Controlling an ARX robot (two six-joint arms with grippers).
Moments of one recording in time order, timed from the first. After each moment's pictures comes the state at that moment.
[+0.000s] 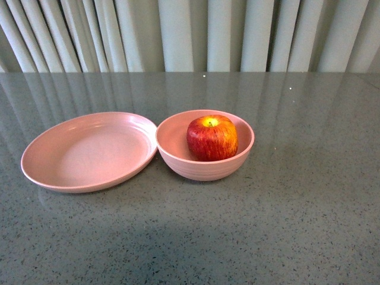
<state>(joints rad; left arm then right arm) -0.48 1.45 1.04 0.37 -0.20 -0.04 0.00 0.00 0.01 0.00 0.00 0.01</state>
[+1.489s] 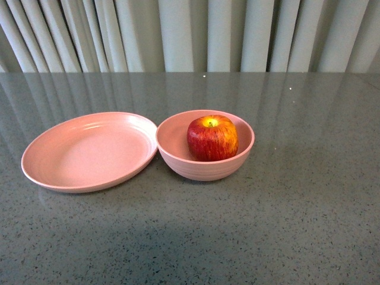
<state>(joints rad) 0.00 0.47 0.04 0.42 0.00 -0.01 0.00 0.00 0.01 0.00 0.00 0.01</state>
